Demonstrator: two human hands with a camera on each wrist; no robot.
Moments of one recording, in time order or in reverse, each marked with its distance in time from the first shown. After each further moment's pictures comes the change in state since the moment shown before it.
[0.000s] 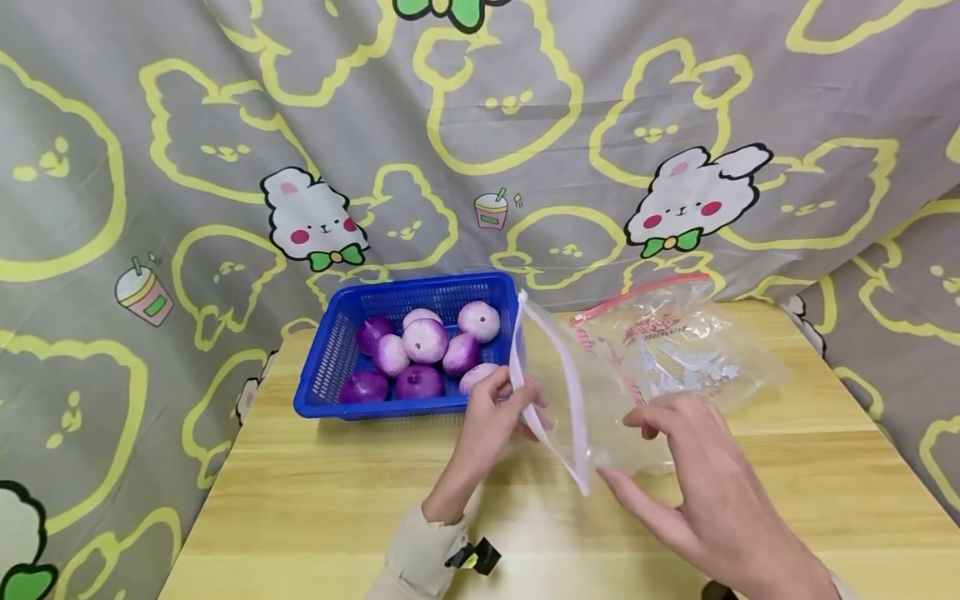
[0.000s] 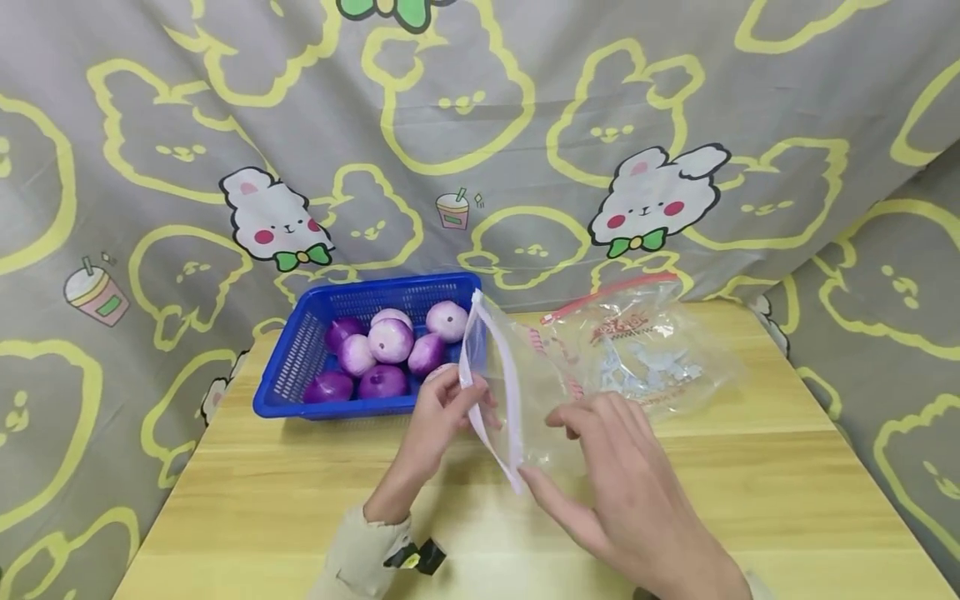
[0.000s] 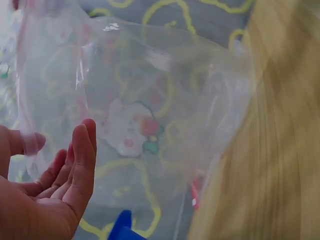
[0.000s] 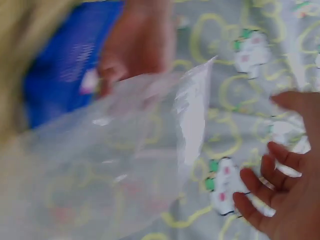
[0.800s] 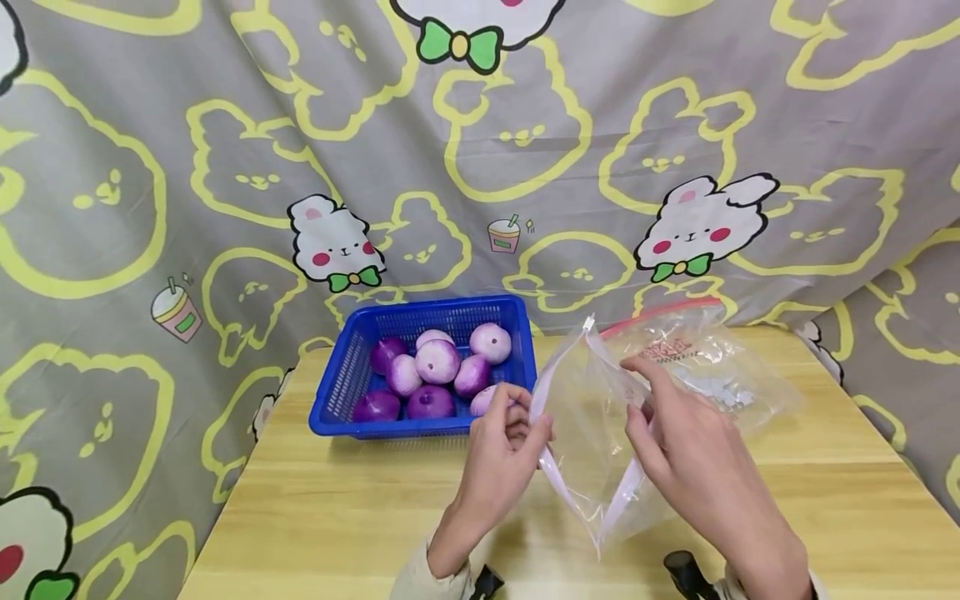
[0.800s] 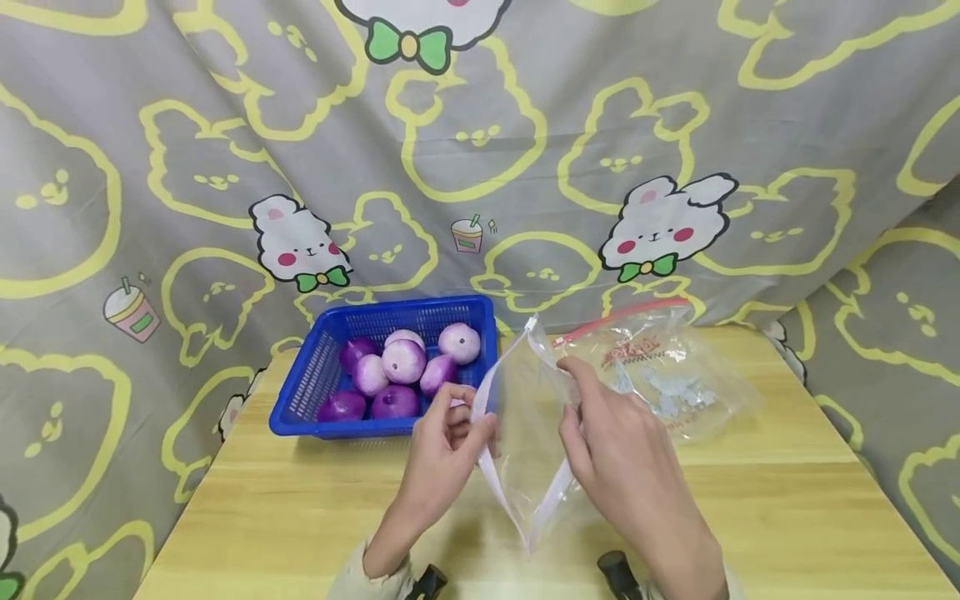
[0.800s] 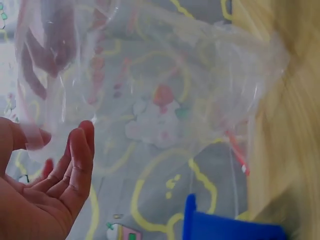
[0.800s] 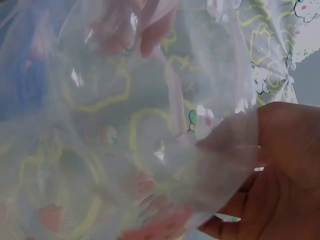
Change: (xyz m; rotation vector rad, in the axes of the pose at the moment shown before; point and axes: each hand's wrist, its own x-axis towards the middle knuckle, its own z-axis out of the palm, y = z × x) left_hand -0.030 0.025 0.012 0.342 0.074 0.328; right_hand 0.023 0.015 0.007 -0.200 -0.105 0.267
